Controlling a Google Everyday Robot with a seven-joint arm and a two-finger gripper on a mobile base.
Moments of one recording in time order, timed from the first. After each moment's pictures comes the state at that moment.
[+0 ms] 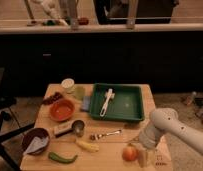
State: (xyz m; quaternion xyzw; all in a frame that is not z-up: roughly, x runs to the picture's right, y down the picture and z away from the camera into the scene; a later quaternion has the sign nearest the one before) arm 0.195 0.332 0.747 -0.41 -0.26 -0.12 0.86
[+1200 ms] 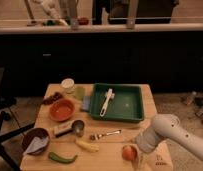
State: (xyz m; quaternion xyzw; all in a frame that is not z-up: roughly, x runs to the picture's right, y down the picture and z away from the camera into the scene) arm 0.168 0.336 0.733 -0.38 -0.28 -0.08 0.88
